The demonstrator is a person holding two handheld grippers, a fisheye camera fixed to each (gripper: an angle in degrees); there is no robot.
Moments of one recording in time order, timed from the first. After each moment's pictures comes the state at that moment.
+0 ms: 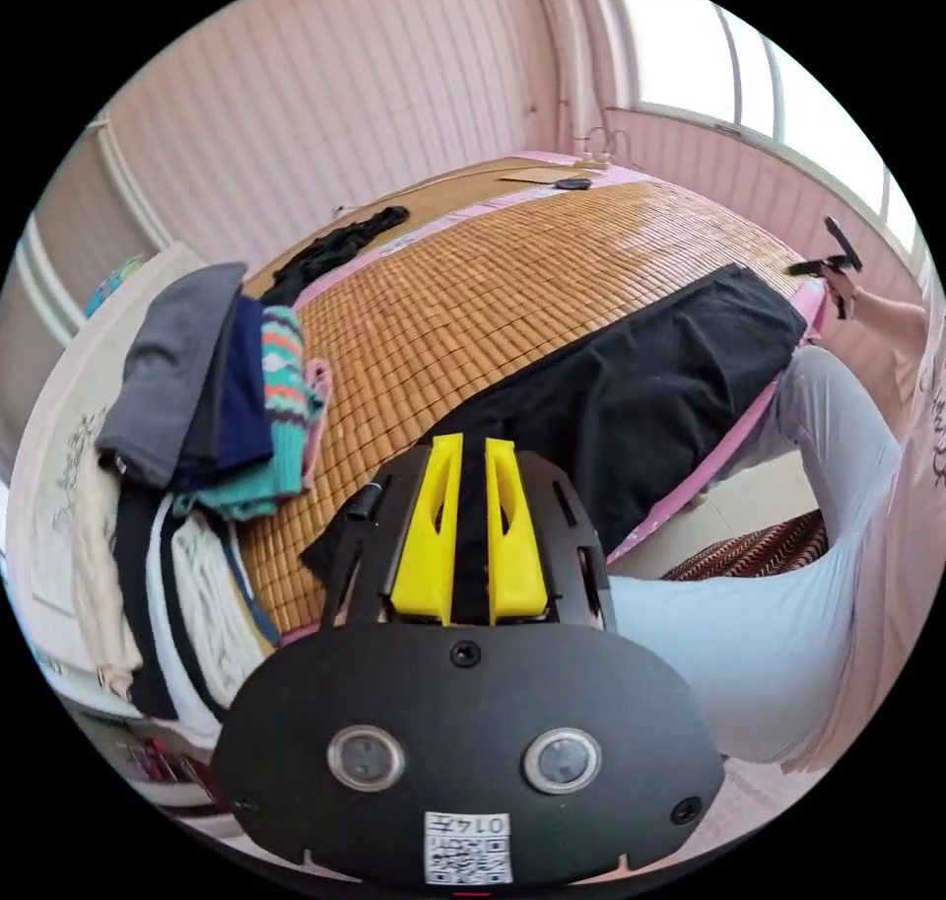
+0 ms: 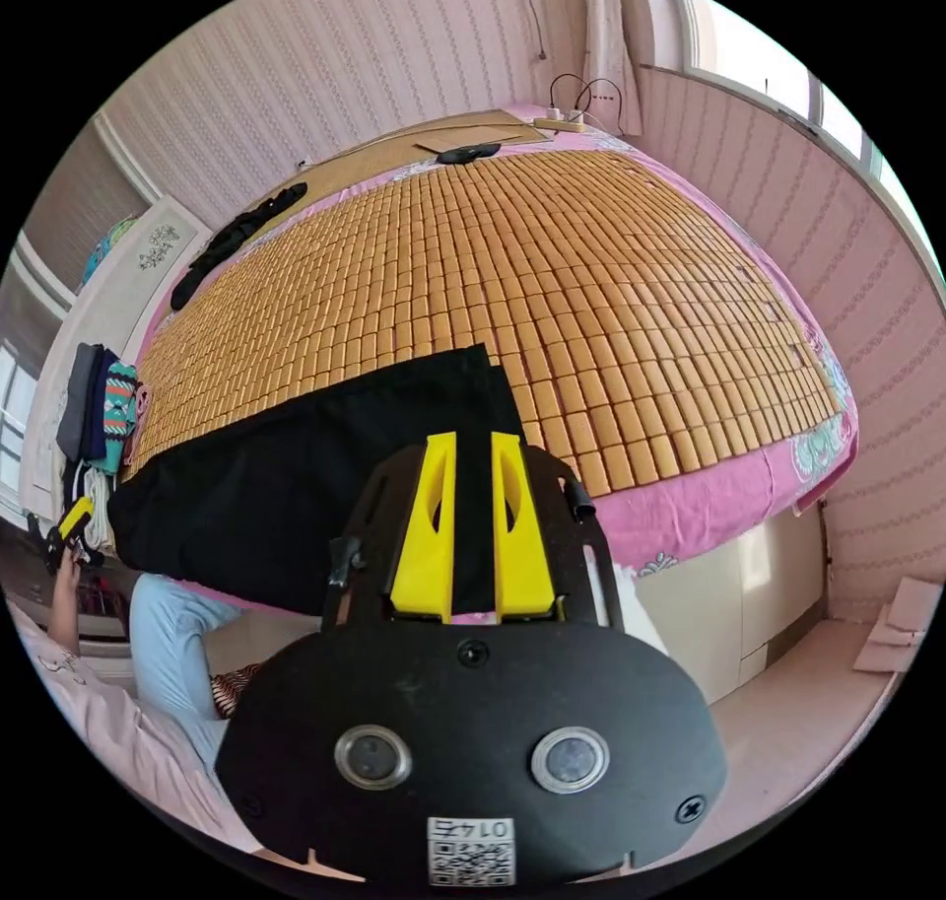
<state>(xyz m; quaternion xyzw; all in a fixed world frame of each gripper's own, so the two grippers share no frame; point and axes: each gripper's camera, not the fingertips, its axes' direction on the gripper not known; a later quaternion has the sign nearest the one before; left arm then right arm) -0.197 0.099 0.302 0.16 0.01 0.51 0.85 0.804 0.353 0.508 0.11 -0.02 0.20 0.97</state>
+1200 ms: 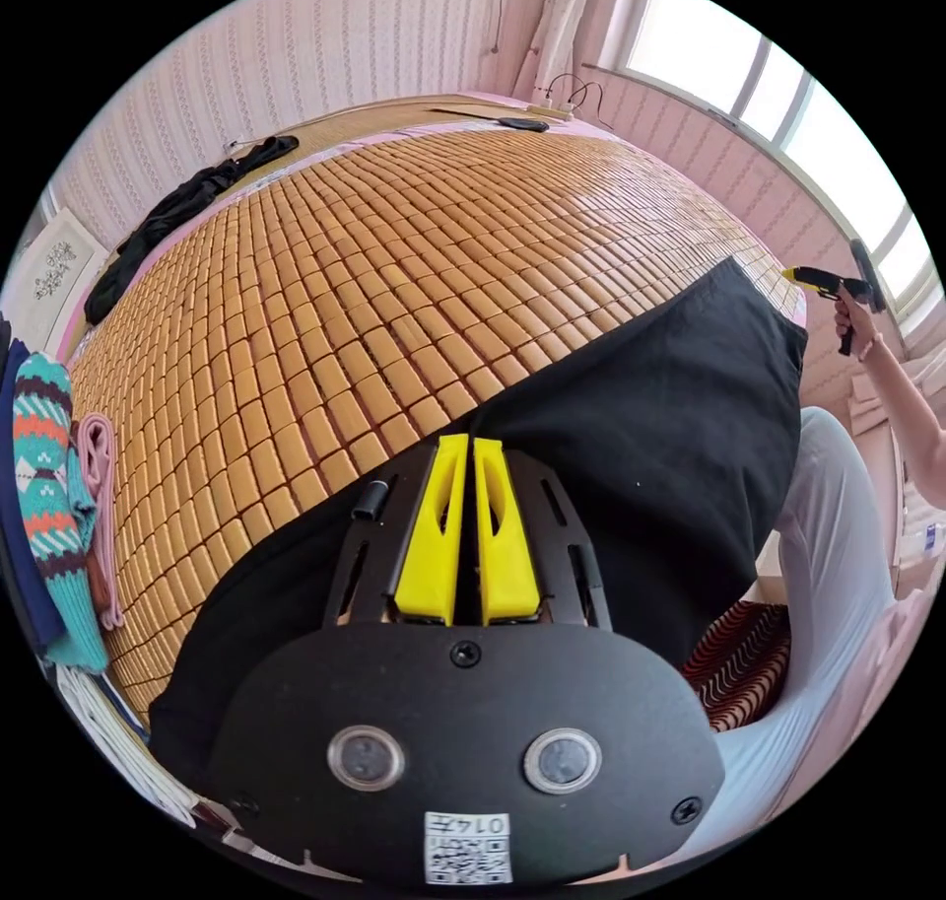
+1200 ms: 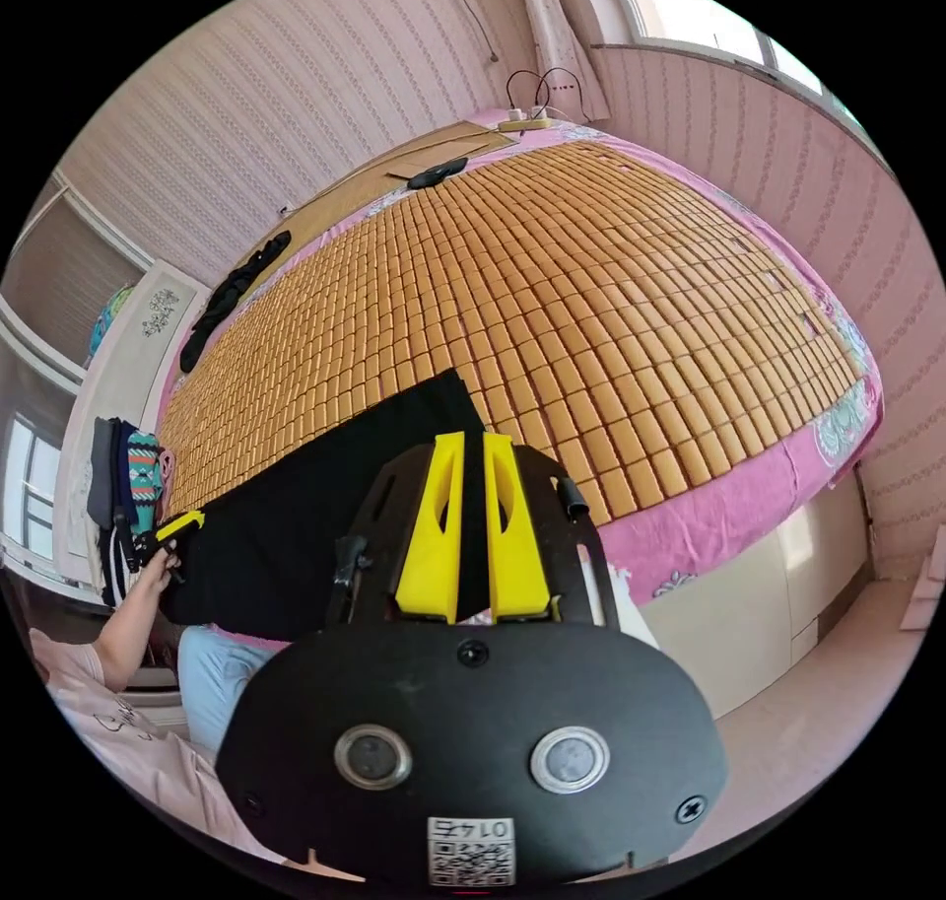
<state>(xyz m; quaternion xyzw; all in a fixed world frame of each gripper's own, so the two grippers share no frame) -0.003 0.083 0.464 0.03 0.09 0.51 0.86 0.814 0.329 0.533 0.14 -0.07 0.26 0.95</state>
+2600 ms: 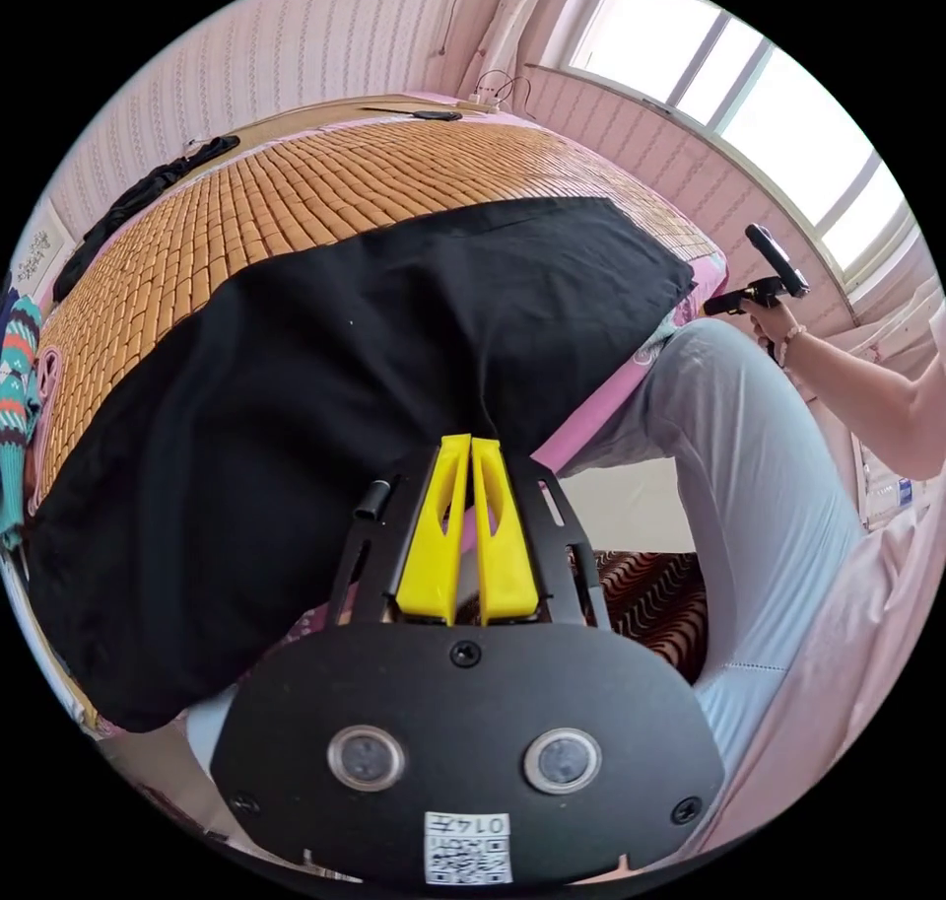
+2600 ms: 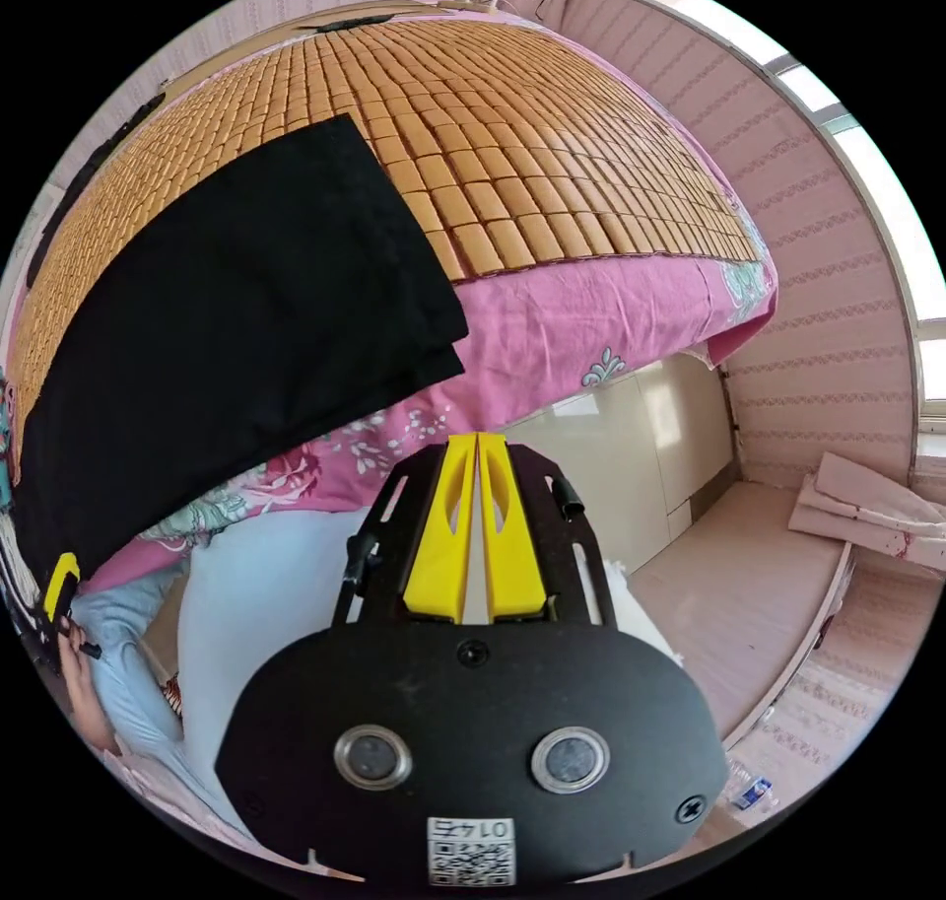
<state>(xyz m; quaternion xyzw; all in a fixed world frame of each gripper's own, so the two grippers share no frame) -0.109 0.233 0.427 -0.01 0.15 0.51 0.85 0.698 0.318 0.707 -0.09 0.12 0.28 0.95</state>
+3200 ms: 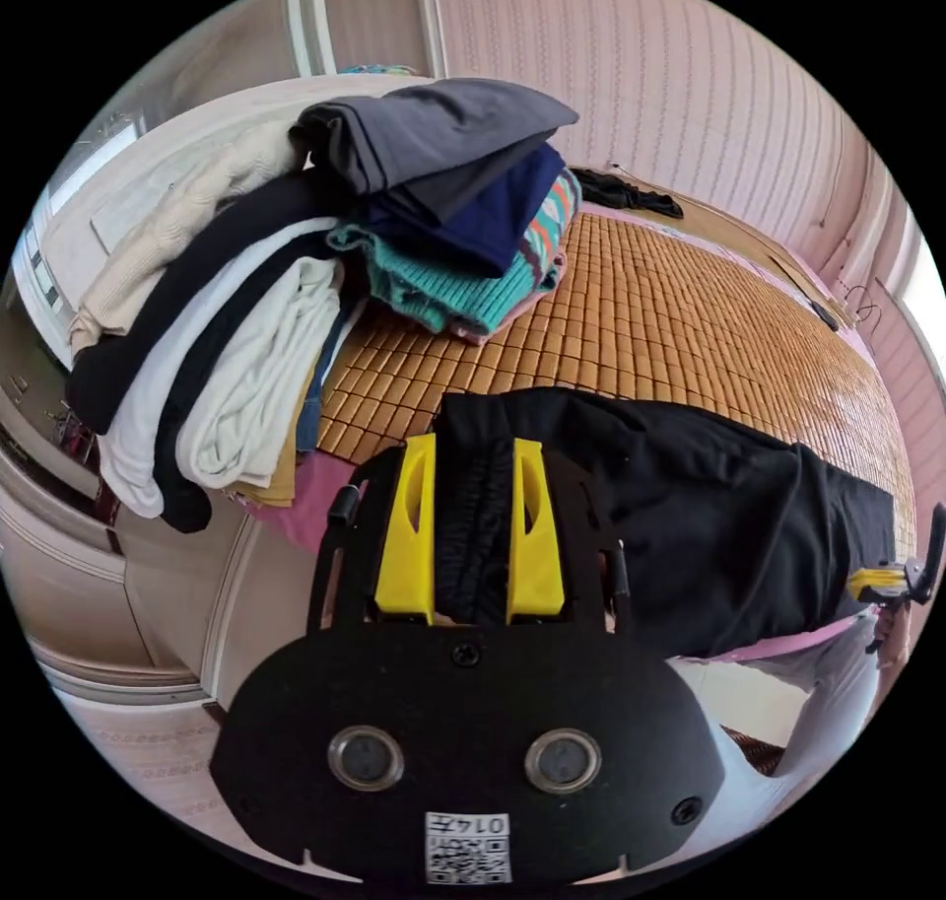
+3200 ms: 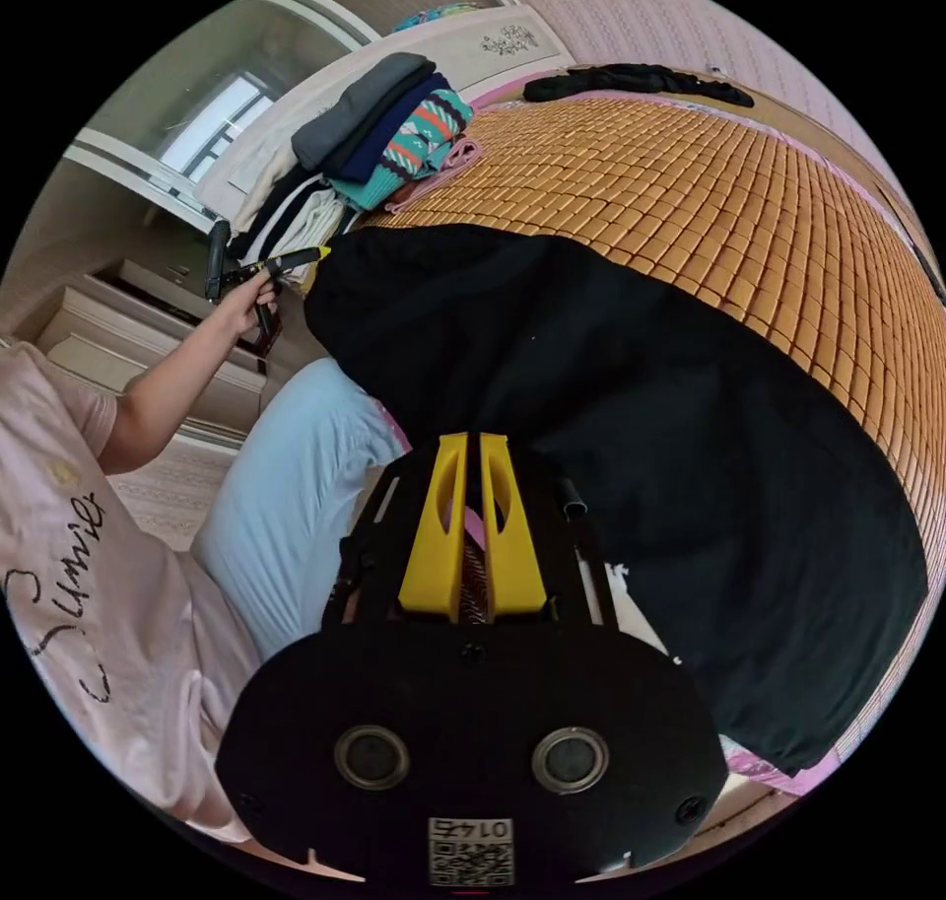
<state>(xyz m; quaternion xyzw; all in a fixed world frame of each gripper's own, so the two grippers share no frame) -0.425 0.026 0.335 0.15 -0.07 0.13 0.98 0.368 0.159 0.733 0.00 -0.25 -0.20 0.95</state>
